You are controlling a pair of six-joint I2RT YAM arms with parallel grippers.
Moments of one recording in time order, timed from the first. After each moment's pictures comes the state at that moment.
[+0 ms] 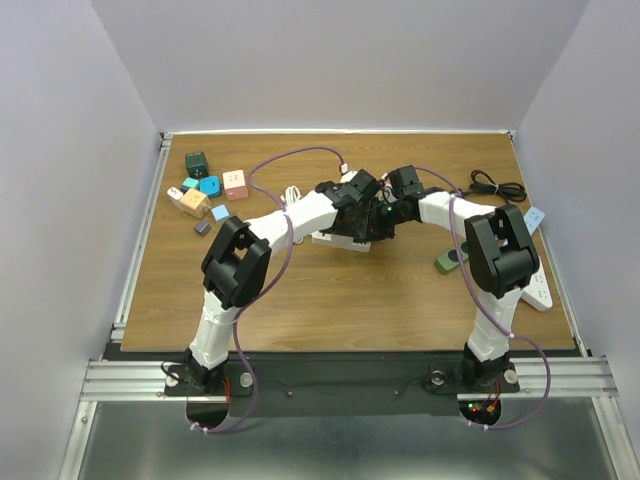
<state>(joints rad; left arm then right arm) -0.82 2.05 1.69 -0.72 -0.31 -0.57 0.36 1.95 1.26 -0.37 -0.51 0.58</state>
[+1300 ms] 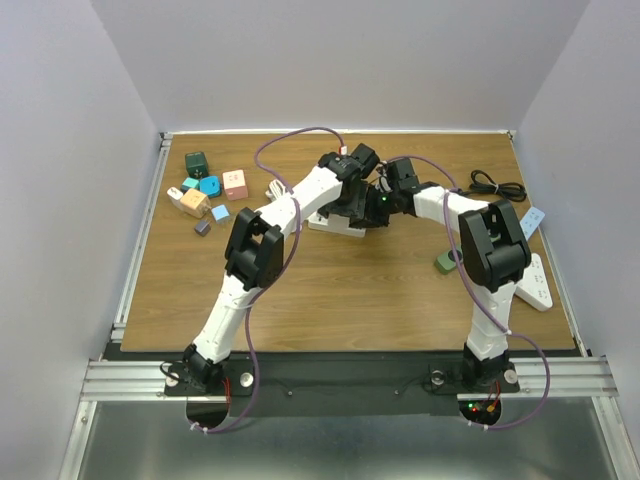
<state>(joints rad) -0.73 2.30 2.17 -1.06 -0.23 -0.51 0.37 2.04 1.34 -0.29 -0.43 0.62</state>
